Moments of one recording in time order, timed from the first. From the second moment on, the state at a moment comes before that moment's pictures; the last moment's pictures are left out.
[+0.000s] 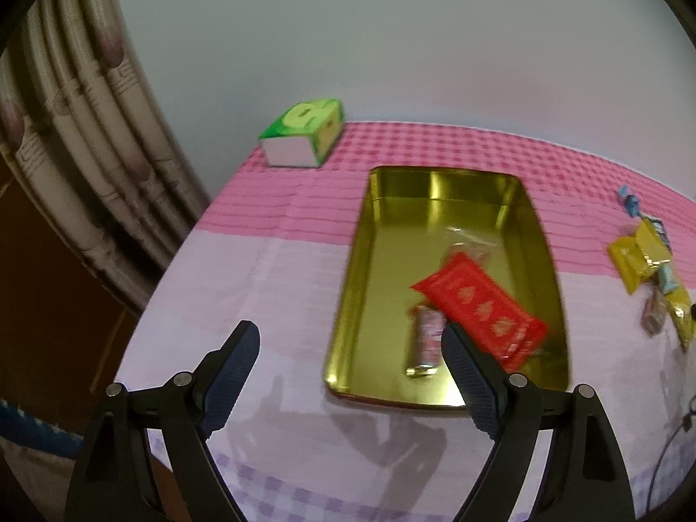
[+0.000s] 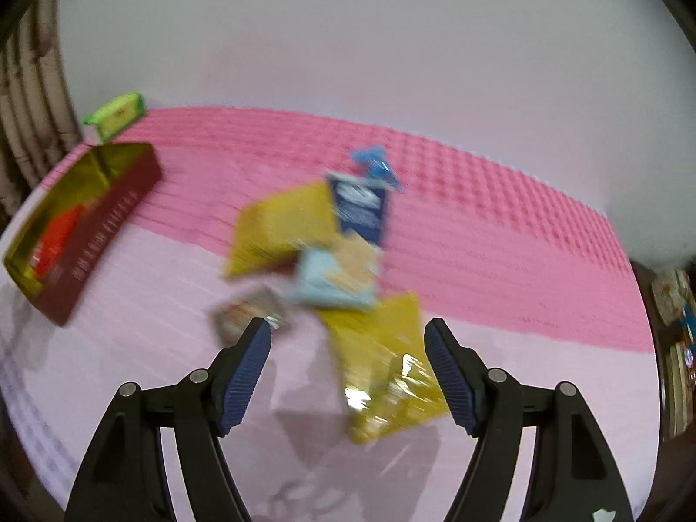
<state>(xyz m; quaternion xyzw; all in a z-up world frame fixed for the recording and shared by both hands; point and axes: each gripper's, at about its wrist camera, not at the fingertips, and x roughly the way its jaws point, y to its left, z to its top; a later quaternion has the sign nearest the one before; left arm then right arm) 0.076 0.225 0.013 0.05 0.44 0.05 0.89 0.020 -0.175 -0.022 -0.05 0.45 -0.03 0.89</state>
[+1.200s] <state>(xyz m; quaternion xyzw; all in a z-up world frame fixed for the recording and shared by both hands) 0.079 -0.021 -0.038 0.17 0.45 -0.15 0.86 0.029 -0.227 -0.070 -0.01 0.47 -0.01 0.88</state>
